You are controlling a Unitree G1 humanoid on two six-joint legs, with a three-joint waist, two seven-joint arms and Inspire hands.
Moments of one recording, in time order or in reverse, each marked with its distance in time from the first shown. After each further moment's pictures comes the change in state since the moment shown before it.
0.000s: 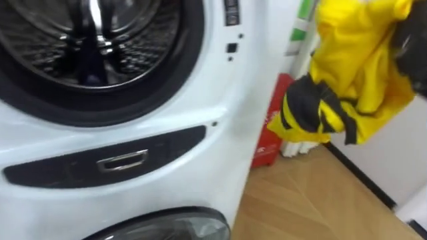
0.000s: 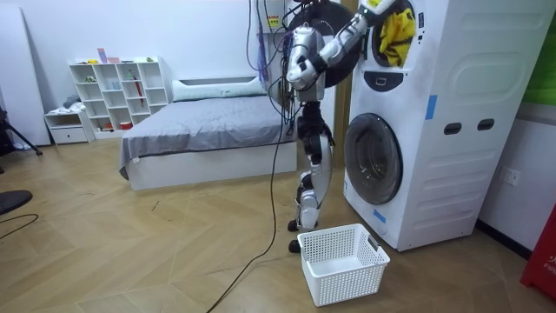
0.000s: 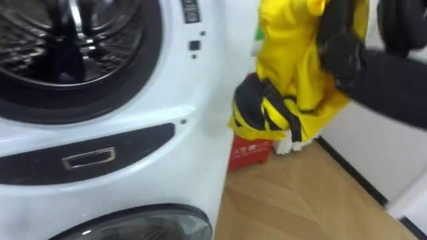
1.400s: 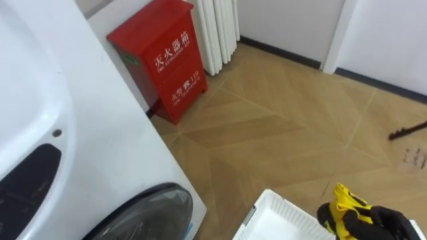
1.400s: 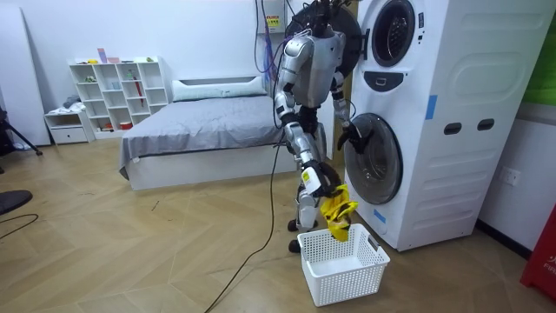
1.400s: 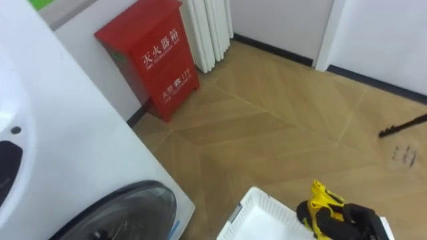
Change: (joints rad) left arm -0.247 -0.072 -0.352 0.045 -0.312 -0.014 -0.008; right arm -0.157 0.280 0.246 1.284 0.062 0.057 -0.072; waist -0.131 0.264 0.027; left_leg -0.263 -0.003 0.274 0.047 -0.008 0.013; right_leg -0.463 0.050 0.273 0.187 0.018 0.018
